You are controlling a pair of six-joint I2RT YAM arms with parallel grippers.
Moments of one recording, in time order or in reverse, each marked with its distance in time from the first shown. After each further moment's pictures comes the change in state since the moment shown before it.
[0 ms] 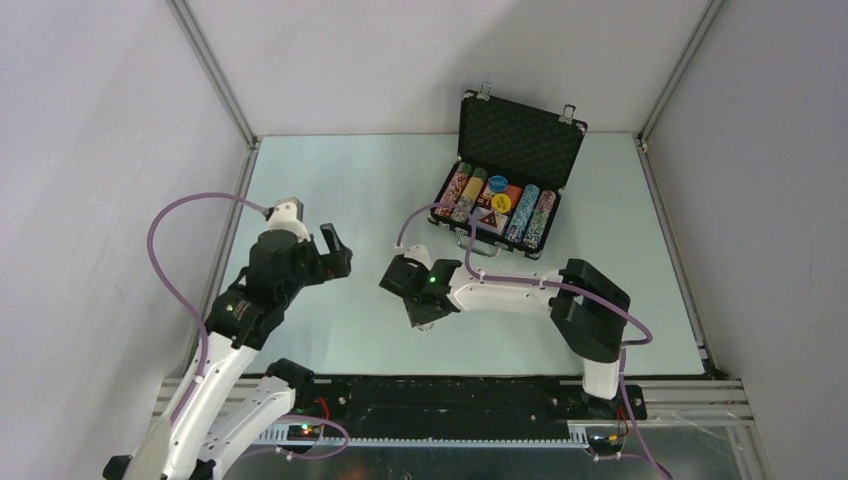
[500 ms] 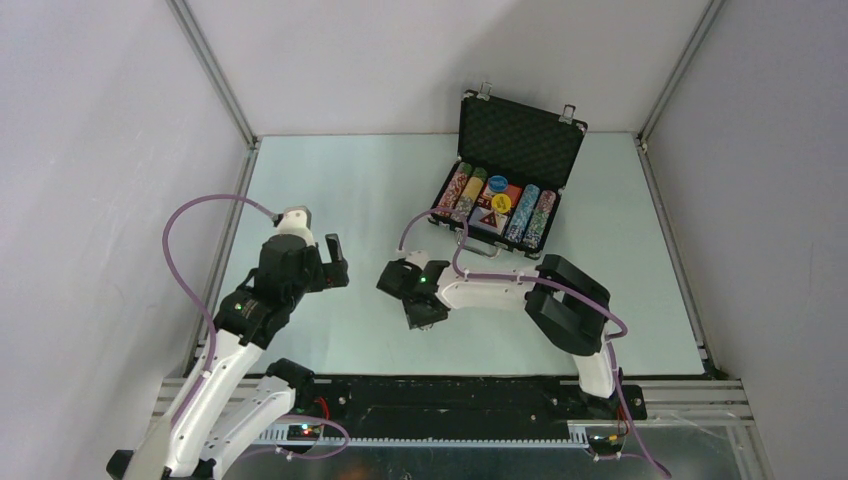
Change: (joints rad) left arm 0.000 0.003 -0.060 -0.013 -0.055 0.081; right arm -0.019 0.095 0.015 -0.001 -0.022 0.061
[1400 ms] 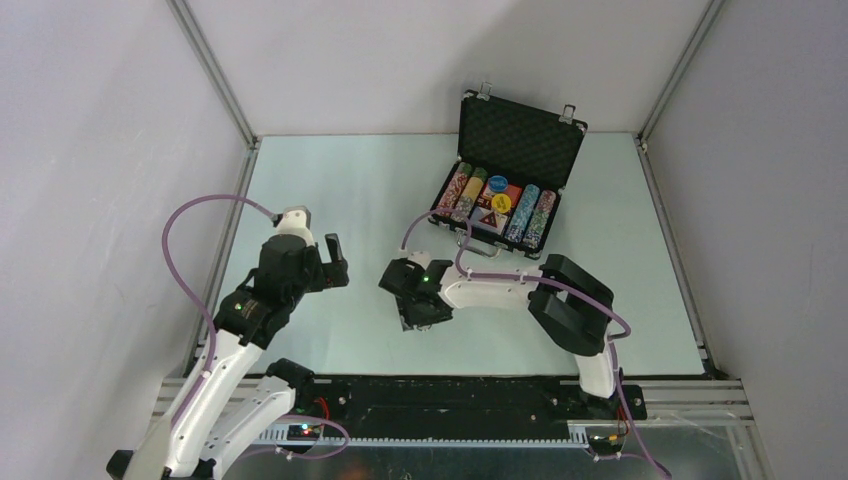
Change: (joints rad) left arm 0.000 -0.001 0.000 0.000 -0.002 -0.006; right arm -0.008 -0.026 -0.019 0.026 -0.041 0.024
